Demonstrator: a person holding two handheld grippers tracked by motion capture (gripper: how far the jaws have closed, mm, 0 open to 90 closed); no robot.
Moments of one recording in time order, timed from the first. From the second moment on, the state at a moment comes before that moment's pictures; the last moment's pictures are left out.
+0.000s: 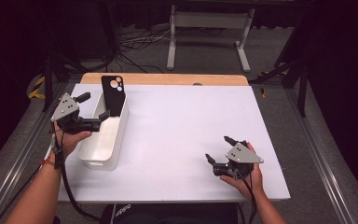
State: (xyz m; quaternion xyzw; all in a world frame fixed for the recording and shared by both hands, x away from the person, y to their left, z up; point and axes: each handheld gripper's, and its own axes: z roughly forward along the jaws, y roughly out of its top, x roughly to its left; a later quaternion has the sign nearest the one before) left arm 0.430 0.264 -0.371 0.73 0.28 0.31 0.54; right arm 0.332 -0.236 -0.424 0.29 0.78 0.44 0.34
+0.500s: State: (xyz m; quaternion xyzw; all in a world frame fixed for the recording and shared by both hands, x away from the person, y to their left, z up) left arm 0.413 0.261 -0.367 0.73 0.25 0.31 0.56; right arm 0.330 -0.236 -0.421 0.28 0.77 0.45 0.34
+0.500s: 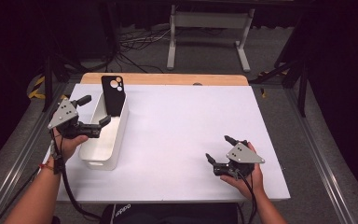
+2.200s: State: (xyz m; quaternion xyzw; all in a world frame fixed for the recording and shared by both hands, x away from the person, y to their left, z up) left arm 0.345 0.206 -0.374 0.76 0.18 0.27 0.57; right arm 0.326 -0.236 -0.418 0.28 0.77 0.46 0.34
